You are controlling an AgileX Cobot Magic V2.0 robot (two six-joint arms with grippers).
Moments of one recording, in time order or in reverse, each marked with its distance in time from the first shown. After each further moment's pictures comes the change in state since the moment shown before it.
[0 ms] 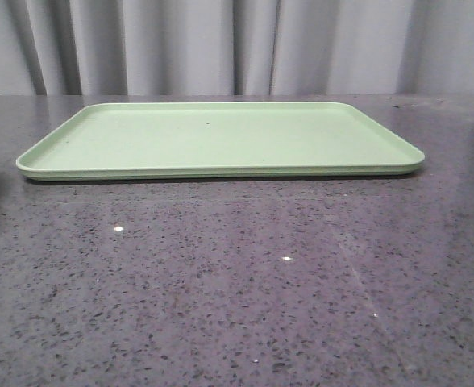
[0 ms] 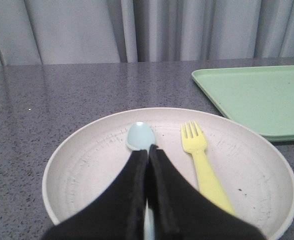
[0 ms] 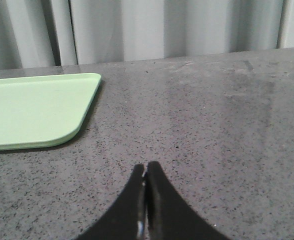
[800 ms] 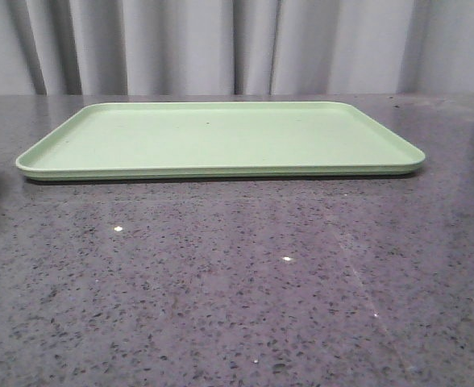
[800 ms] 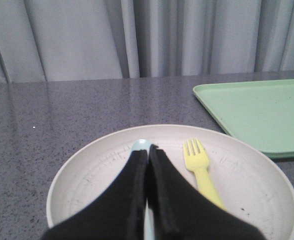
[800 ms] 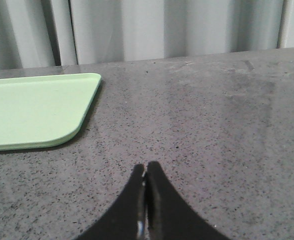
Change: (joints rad) left arm 0.000 0.000 0.000 0.013 -0.062 0.000; right arm 0.000 0.000 0.000 0.000 0.000 0.000
